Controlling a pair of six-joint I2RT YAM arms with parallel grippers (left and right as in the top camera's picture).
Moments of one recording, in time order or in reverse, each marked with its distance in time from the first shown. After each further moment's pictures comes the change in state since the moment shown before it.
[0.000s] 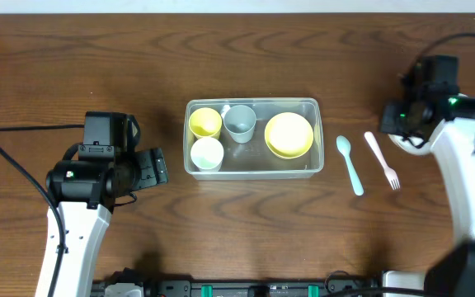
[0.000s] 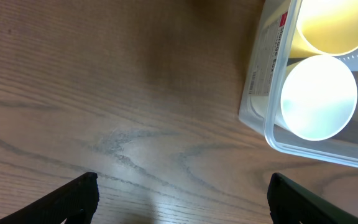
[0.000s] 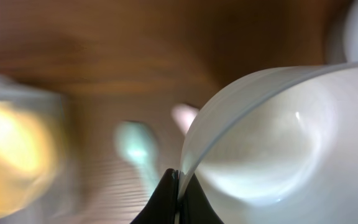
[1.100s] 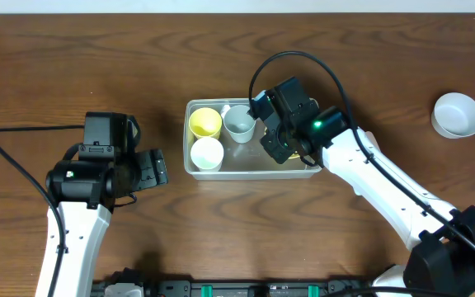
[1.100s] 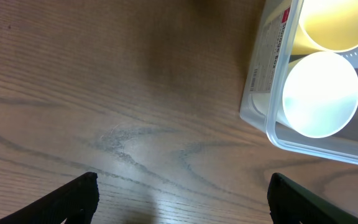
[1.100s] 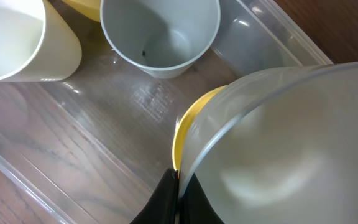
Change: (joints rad) left arm 0.000 0.000 0.000 -0.009 0.000 0.000; right arm 0.656 0.114 0.024 0.105 -0.014 -0.276
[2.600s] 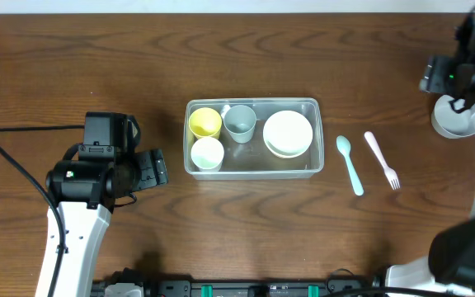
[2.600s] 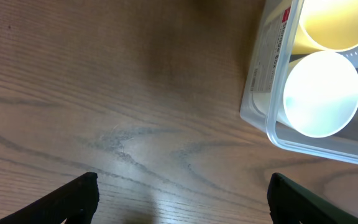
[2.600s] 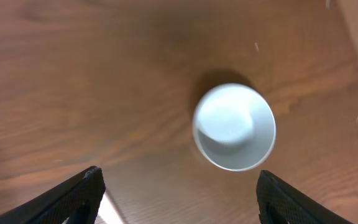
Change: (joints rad) left arm 0.000 0.000 0.000 -0.001 0.000 0.000; right arm -0.853 0.053 0.327 -0.125 0.149 0.136
